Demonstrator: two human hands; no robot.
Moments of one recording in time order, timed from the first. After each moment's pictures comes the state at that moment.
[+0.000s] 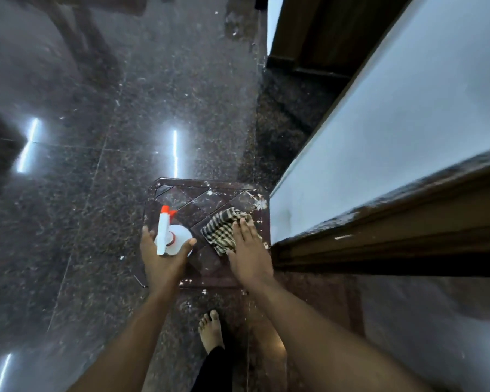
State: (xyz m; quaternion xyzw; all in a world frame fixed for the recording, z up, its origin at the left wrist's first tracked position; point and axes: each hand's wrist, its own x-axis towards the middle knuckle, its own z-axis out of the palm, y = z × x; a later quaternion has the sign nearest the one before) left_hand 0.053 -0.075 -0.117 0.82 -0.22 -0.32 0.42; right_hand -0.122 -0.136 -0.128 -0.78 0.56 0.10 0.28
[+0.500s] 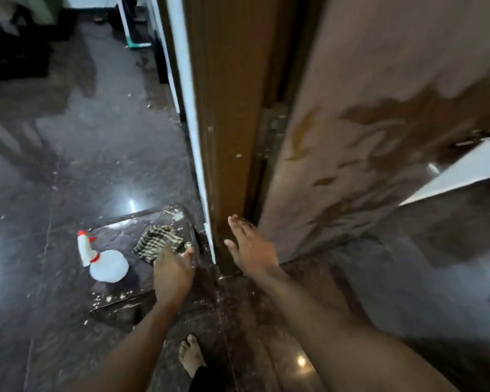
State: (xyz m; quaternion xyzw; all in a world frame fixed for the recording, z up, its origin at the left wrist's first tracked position) left_hand -0.095 -0.041 -0.022 0.79 -0.51 -0.26 0.20; right_hand -0.293 -0.063 0.024 -0.74 0.63 -0.08 0.20
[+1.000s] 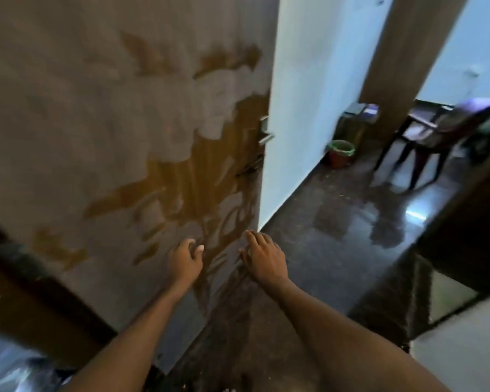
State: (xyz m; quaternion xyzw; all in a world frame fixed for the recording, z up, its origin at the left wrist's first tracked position) left_hand -0.444 -0.003 0.123 0.55 -0.75 -0.28 0.23; right_hand -0.615 0.127 0.136 -0.54 0.82 -0.17 0.01
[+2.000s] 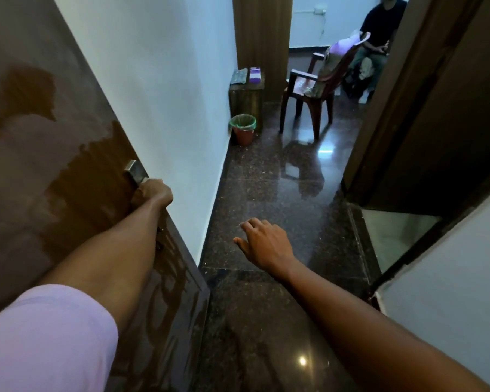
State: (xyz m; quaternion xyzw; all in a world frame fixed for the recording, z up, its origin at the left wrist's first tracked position) left_hand -1.078 -0.180 0.237 0.45 -0.86 -0.23 0.07; right_hand -1.018 0.112 0.192 -0.30 0.95 -0.11 -0.04
